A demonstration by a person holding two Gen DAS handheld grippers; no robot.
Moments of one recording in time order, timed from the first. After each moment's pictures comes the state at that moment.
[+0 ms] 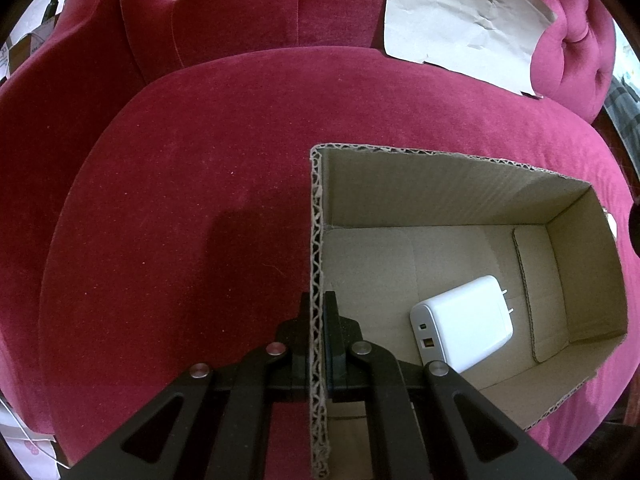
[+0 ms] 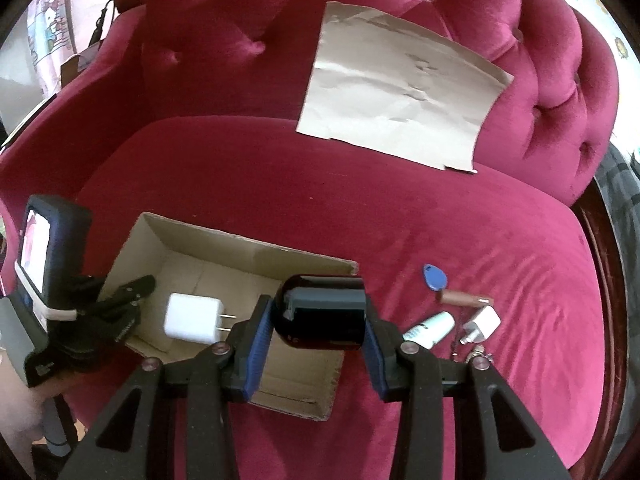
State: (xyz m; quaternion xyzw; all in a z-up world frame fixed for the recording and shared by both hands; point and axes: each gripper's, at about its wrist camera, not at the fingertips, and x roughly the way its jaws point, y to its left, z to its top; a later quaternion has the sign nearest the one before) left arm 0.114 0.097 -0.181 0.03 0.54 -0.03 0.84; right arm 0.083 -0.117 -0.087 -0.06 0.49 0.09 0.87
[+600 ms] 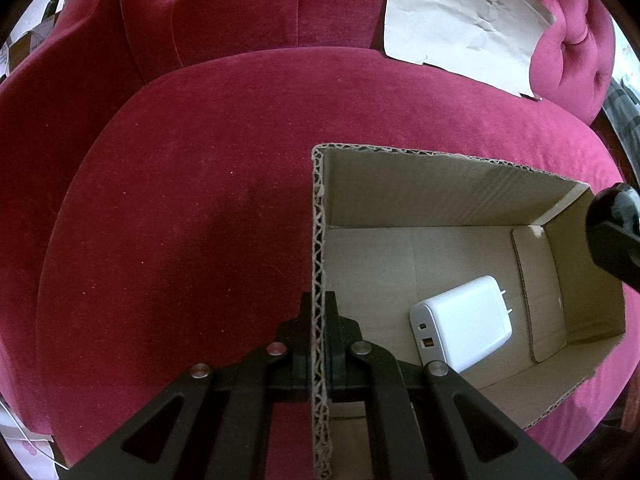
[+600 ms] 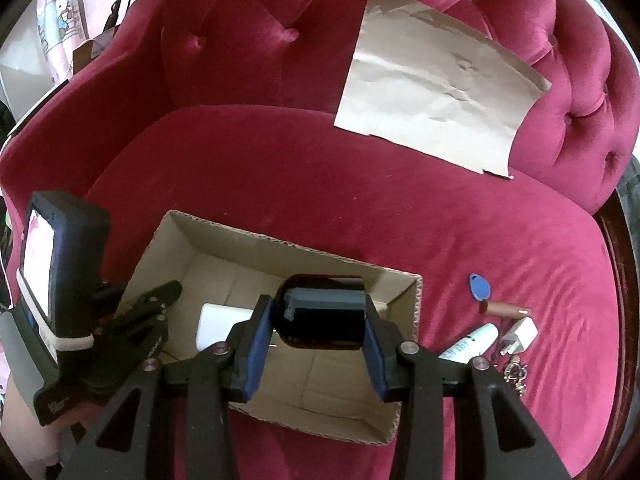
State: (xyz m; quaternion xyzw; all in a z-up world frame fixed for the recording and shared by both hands) left arm 0.113 0.101 -0.180 0.02 0.54 -0.04 0.84; right arm 0.094 -0.080 -0.104 -0.06 0.50 0.12 0.86
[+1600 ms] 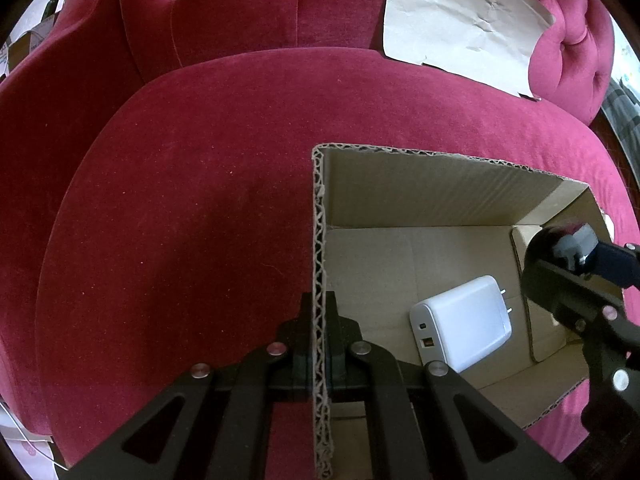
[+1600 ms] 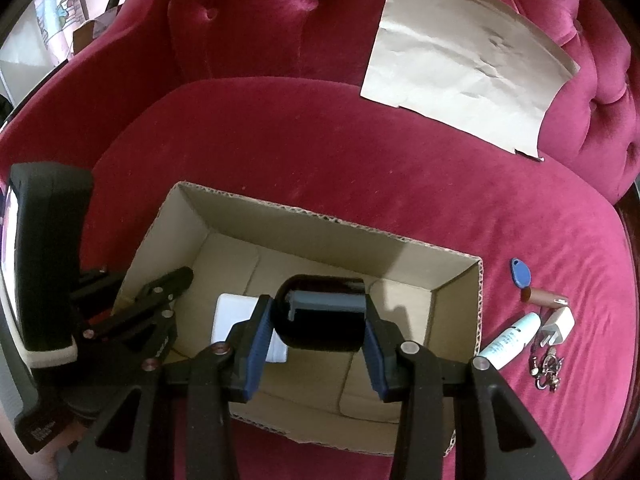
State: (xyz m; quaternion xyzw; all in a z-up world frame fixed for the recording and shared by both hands) left arm 0.113 0.103 -0.181 0.02 0.54 -0.04 0.84; right arm 0.102 -0.059 -0.134 -0.05 0.52 0.13 0.84
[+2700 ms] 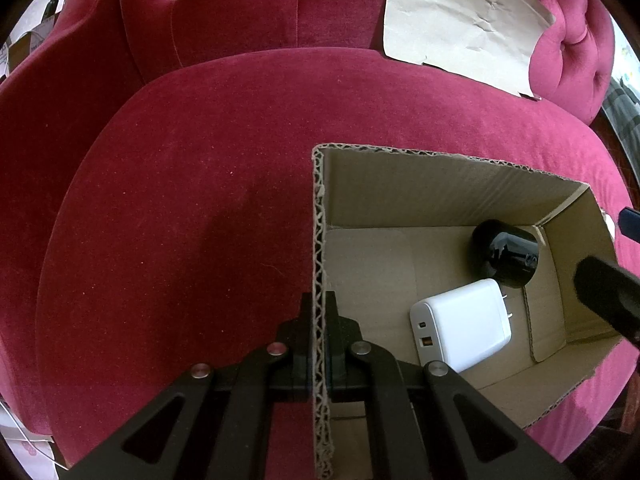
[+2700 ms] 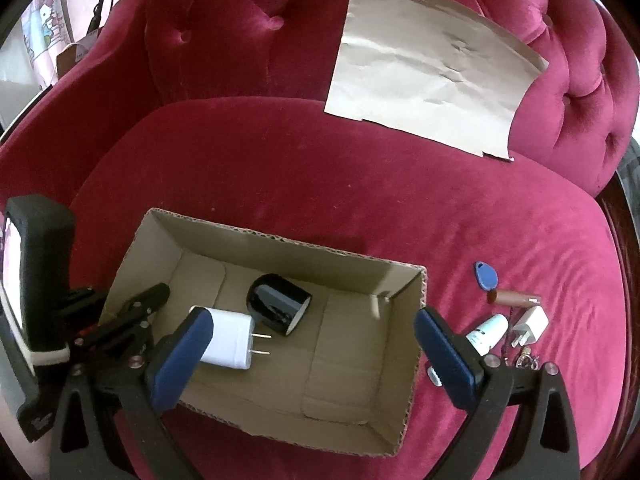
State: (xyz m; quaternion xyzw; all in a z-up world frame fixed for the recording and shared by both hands) left arm 0.114 0.103 -0.181 0.03 0.54 -0.04 0.84; right arm 0.099 -0.086 -0.120 -0.05 0.51 0.10 0.85
